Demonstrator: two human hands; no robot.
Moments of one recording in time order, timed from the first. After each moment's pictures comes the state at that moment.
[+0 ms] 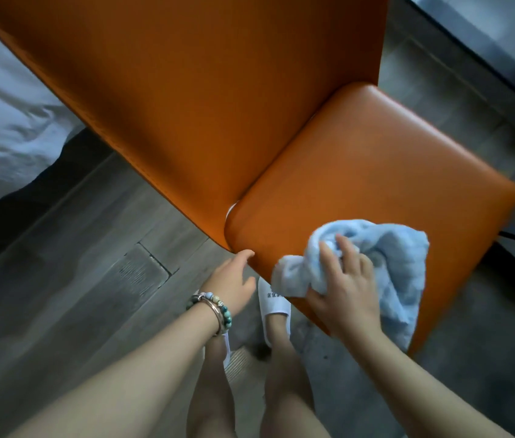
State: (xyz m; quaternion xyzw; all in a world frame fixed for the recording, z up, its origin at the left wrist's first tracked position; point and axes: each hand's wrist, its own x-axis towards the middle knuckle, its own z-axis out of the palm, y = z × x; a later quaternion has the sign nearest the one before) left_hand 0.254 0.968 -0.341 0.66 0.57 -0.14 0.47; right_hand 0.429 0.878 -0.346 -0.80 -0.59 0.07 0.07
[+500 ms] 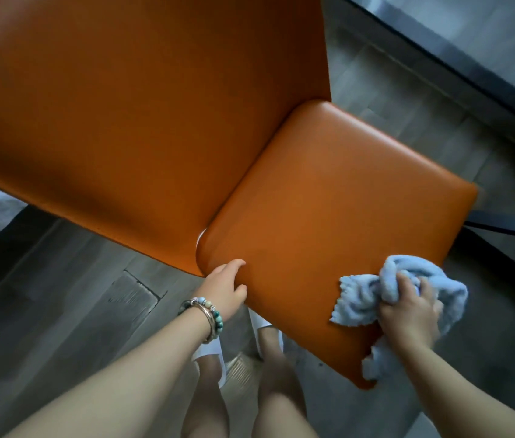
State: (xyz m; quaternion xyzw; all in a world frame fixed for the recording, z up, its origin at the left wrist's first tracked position) left_hand 0.299 0.987 -0.332 0.68 0.53 -0.20 0.46; right_hand 0.547 0.818 -0.356 -0.96 -0.22 0.18 0.04
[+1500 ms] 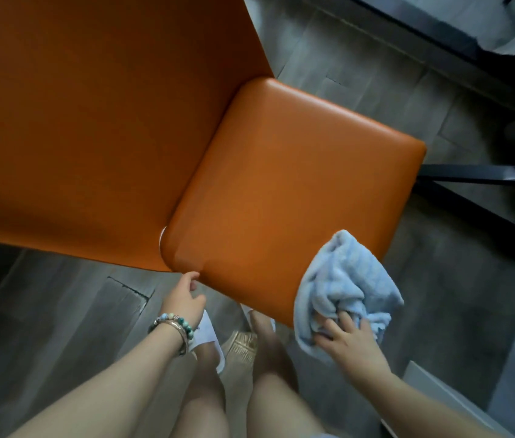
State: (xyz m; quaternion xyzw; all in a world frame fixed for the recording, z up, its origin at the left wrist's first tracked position) left_hand 0.291 0.953 -0.340 0.57 0.67 -0.17 0.45; right_hand 0.493 0.728 -0.361 -0.69 -0.70 0.16 -0.11
